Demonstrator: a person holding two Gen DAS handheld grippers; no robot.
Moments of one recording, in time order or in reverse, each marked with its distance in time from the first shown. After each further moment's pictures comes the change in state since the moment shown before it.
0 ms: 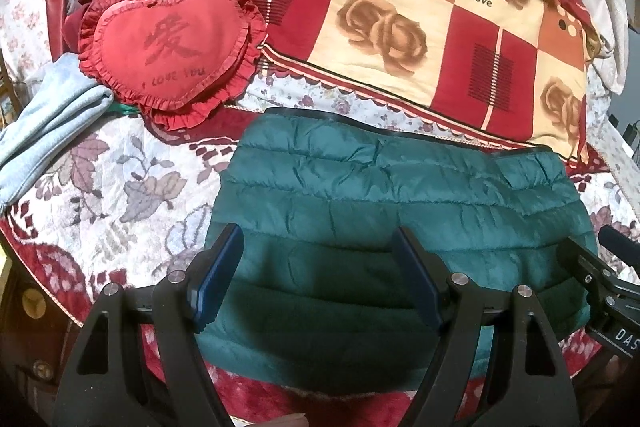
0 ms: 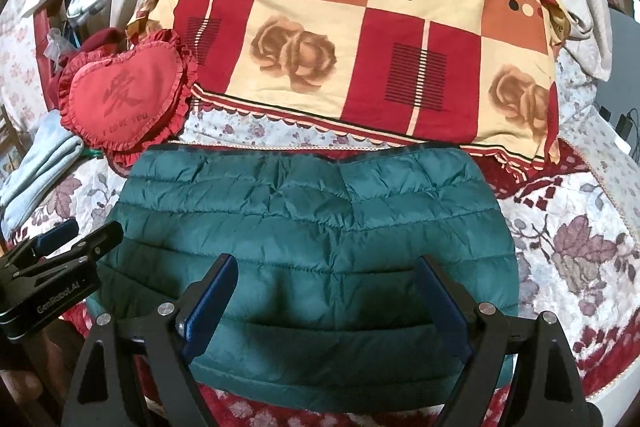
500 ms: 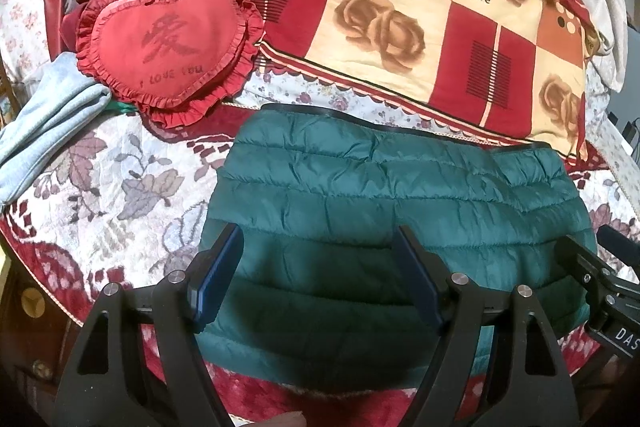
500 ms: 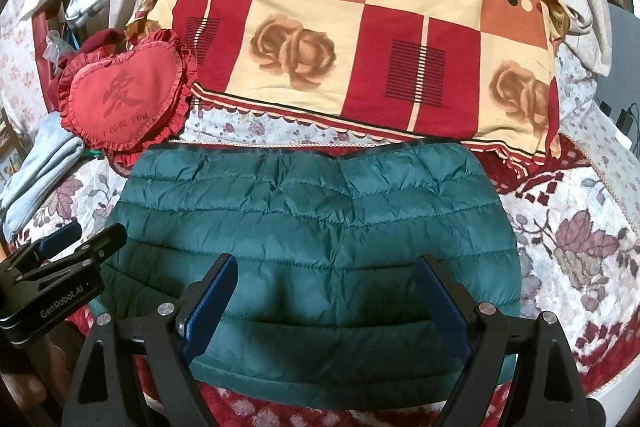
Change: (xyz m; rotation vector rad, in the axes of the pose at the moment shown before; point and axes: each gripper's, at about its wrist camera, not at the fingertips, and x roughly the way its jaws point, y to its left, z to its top) left arm 0.002 -0.002 0.000 0.008 0.015 -0.004; right arm 0.000 0.000 -0.002 0.012 0.006 0.000
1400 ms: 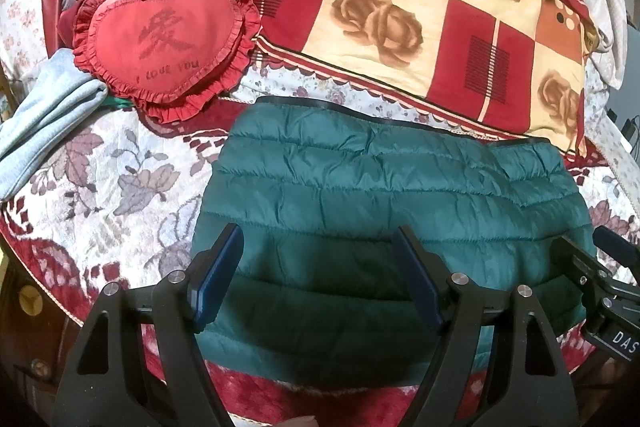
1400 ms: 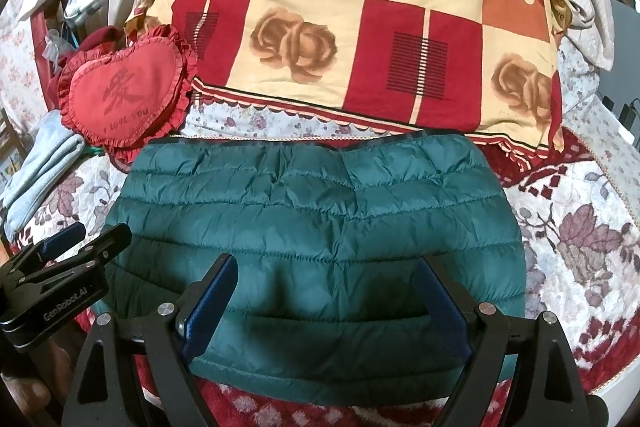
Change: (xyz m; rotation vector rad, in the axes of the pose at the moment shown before) left arm 0.002 -0.003 -0.003 0.003 0.011 -0.011; right arm 0.004 0.003 -0.006 0.004 0.019 0.008
